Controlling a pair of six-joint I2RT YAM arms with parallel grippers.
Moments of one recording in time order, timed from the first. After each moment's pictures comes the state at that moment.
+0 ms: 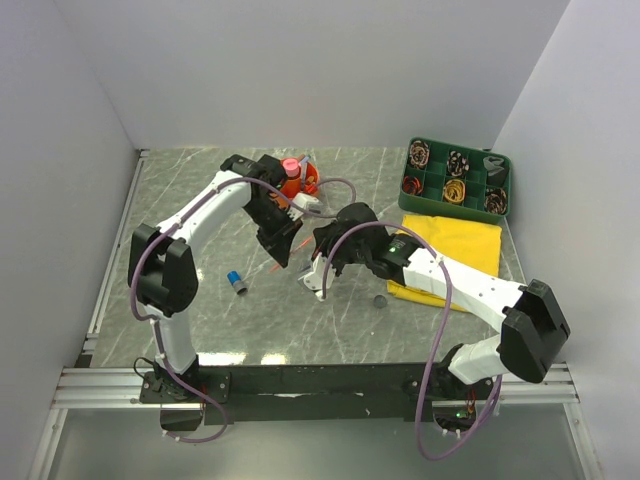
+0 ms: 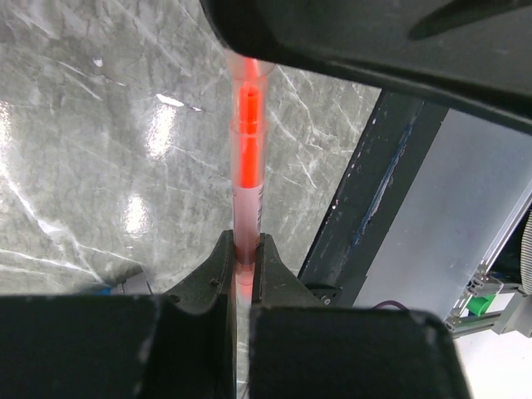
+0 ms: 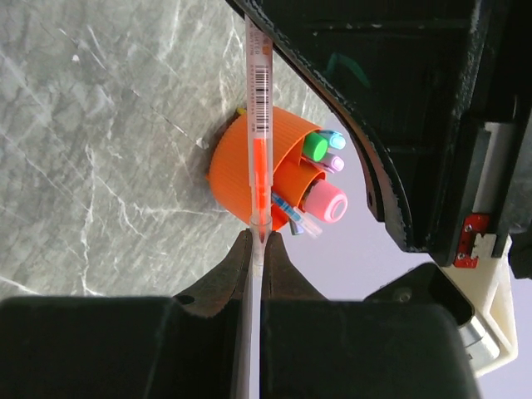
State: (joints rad) left arm -0.48 1.88 1.71 -1.36 0.64 0.55; right arm 0.81 1.39 1.03 -0.27 -0.21 -1.76
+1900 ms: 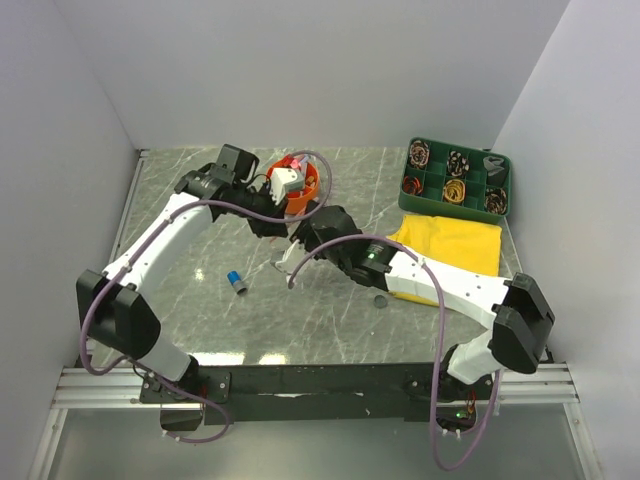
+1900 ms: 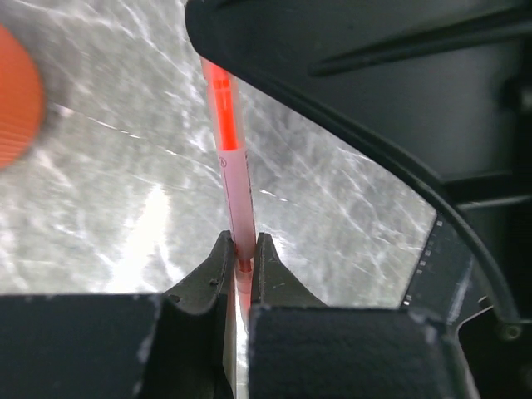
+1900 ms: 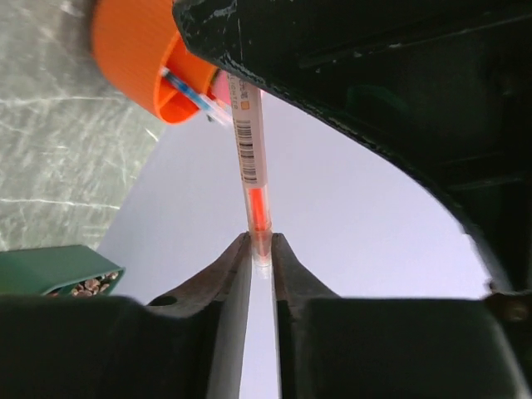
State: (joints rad) left arm -0.44 1.55 1.47 -0.89 0.64 0.45; right arm 0.95 1.47 1.14 -0.15 0.30 -1.79
